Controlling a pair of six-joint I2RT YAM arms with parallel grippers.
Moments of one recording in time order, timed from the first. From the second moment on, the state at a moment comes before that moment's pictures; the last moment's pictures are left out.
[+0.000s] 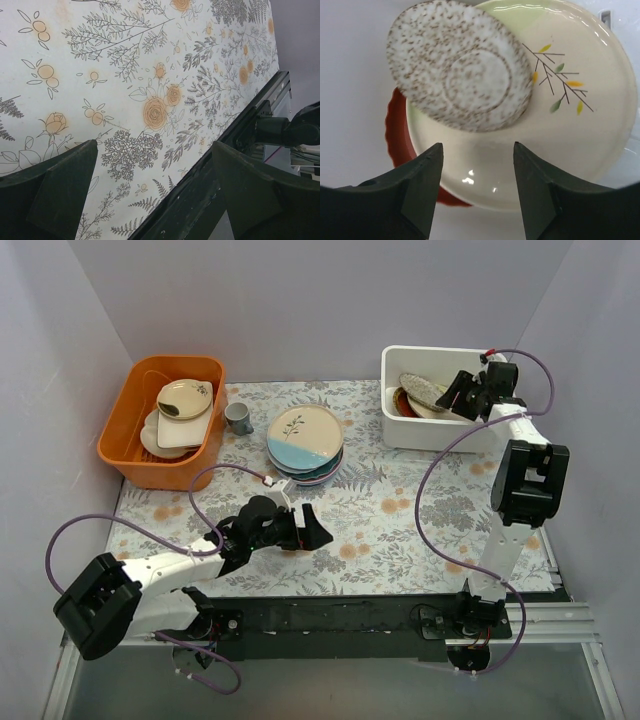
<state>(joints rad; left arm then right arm) -0.80 1.15 0.40 0.25 0.20 -0.77 -0.12 2.05 1.63 -0.22 -0.35 0.34</state>
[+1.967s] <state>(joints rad) -0.38 1.26 0.63 0.07 0.27 -0.82 0.36 1.44 0.95 0.10 -0.40 0.46</state>
